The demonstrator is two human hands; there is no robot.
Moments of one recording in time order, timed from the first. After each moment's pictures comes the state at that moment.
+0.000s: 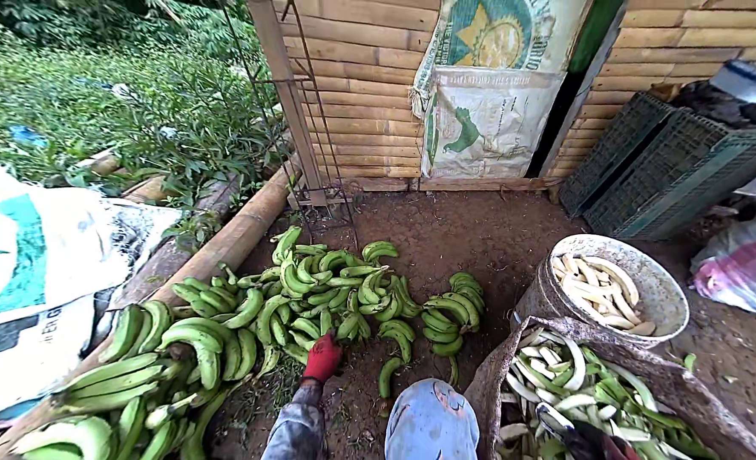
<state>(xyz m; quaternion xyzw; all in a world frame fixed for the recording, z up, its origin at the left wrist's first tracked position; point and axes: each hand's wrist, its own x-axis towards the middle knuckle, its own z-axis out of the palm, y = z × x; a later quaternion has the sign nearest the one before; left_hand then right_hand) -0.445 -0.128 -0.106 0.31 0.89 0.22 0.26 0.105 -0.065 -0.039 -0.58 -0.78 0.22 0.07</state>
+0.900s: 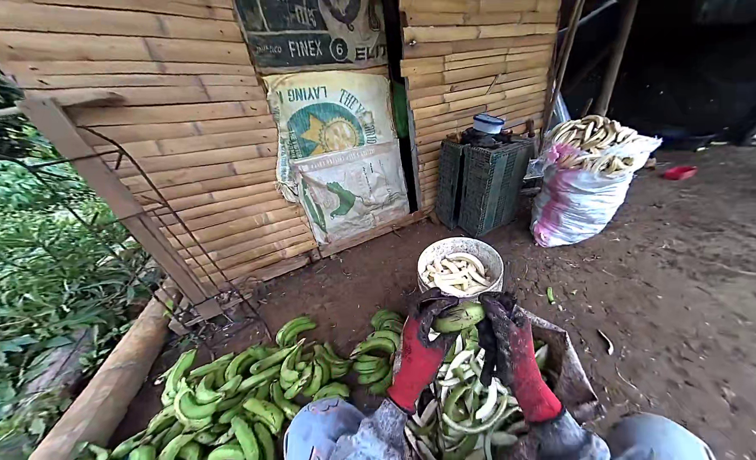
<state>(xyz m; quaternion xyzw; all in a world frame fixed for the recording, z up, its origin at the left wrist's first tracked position) -0.057 -0.045 0.075 0.70 0.34 0.59 0.23 0.099 -0.073 0.114 -0.36 -0.35 0.50 0.70</state>
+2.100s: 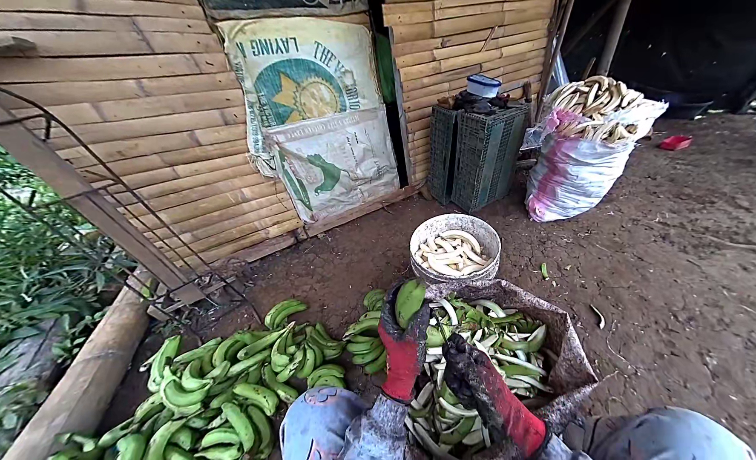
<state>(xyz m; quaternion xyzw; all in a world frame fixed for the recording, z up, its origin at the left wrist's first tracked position) -0.056 -0.052 0.072 0.52 0.38 0.72 0.27 0.083 -0.098 0.018 -0.29 -0.43 0.72 0.47</state>
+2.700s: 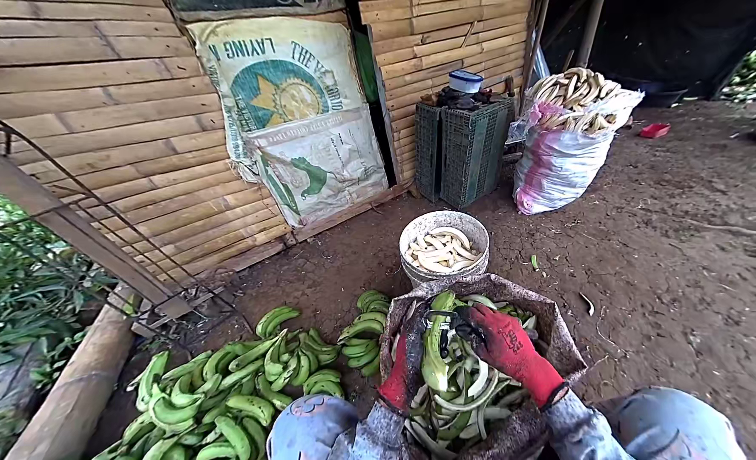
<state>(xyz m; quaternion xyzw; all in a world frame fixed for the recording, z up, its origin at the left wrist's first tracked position) -0.051 -0.062 0.053 0.48 0.44 0.53 0.54 0.140 -0.062 0.056 -0.52 -0.80 0.14 0.25</state>
